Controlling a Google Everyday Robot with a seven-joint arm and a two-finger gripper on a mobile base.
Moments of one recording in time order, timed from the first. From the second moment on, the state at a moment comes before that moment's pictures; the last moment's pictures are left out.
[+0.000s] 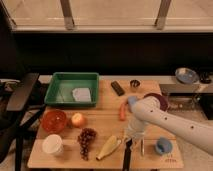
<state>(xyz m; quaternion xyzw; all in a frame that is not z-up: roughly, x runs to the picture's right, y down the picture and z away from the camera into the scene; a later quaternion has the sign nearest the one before) 0.133 0.289 0.740 -0.32 -0.34 -0.46 0.76</state>
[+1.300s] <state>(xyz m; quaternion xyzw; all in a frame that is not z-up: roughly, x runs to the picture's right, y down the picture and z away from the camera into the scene) 0.087 0.272 0.762 -0.32 -0.35 -0.52 0.71</state>
